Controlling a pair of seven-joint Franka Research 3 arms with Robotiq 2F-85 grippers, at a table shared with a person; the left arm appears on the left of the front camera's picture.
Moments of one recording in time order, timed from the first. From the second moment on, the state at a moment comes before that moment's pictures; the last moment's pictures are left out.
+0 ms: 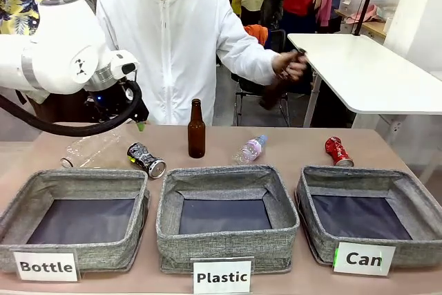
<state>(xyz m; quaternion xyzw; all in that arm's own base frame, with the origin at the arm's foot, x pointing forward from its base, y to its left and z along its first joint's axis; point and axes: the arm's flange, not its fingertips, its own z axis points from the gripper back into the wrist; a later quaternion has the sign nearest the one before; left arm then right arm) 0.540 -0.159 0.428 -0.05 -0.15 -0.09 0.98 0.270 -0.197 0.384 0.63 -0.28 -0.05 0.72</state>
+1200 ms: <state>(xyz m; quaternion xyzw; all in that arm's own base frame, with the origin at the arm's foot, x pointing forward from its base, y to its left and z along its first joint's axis) 0.524 -0.108 0.472 -0.15 -0.07 -0.80 0.58 0.271 -0.197 0.384 0.63 -0.28 -0.05 0.72</state>
